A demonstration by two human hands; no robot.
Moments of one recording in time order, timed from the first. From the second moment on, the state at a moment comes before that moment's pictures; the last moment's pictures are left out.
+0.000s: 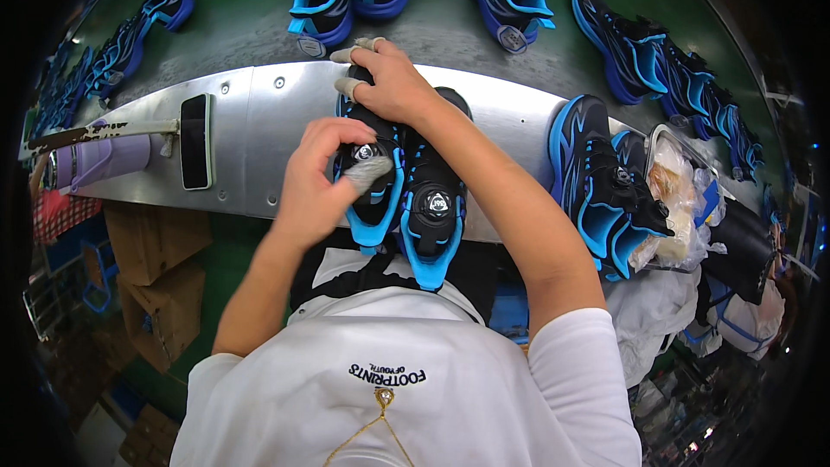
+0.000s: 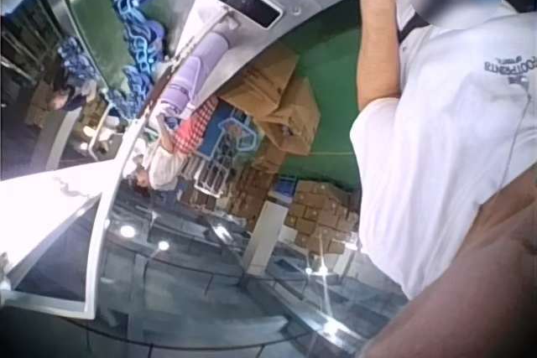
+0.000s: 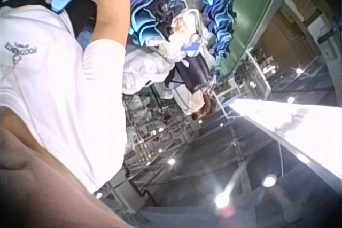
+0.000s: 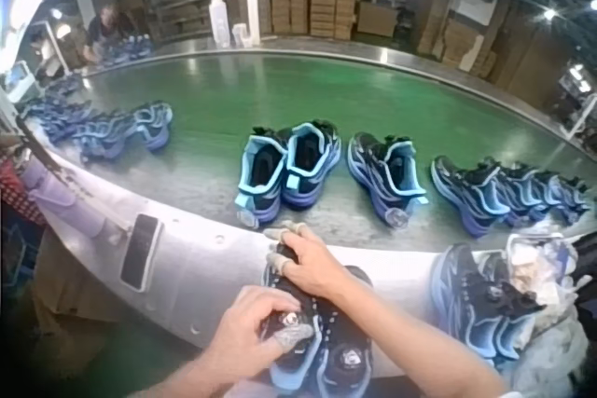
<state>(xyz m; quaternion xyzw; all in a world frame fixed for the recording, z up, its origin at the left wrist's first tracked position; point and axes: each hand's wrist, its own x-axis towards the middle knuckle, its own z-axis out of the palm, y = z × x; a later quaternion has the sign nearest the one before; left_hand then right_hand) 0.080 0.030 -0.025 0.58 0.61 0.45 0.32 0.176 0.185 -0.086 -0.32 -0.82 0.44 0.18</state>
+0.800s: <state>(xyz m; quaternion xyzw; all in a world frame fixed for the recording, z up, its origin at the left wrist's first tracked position) 0.046 0.042 -0.019 0.69 0.51 0.37 0.36 0.166 0.182 -0.108 -0.26 -0.83 0.43 0.26</state>
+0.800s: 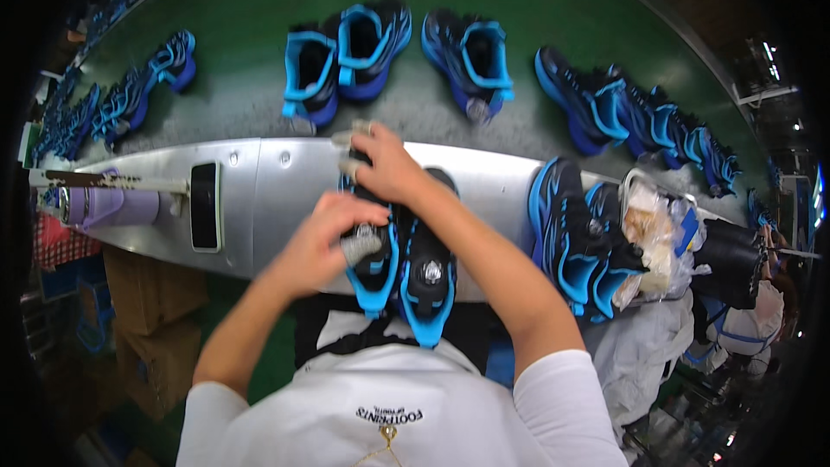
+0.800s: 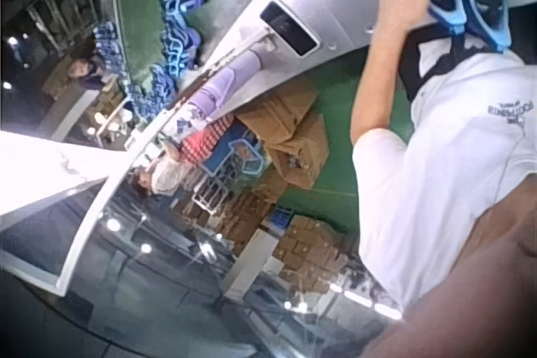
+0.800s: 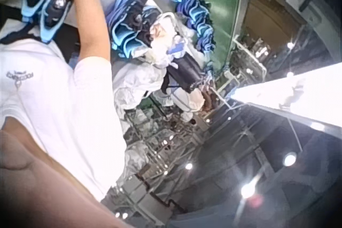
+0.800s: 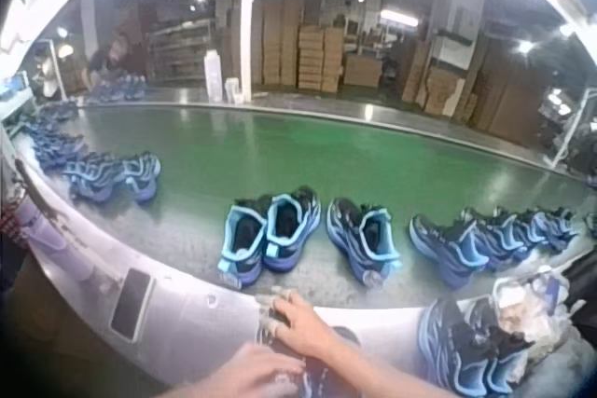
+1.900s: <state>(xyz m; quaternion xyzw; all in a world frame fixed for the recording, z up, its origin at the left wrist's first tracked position) 0.024 0.202 0.000 0.74 0.59 0.33 -0.04 0.283 0.298 0.024 -0.38 -0.86 0.14 0.32</state>
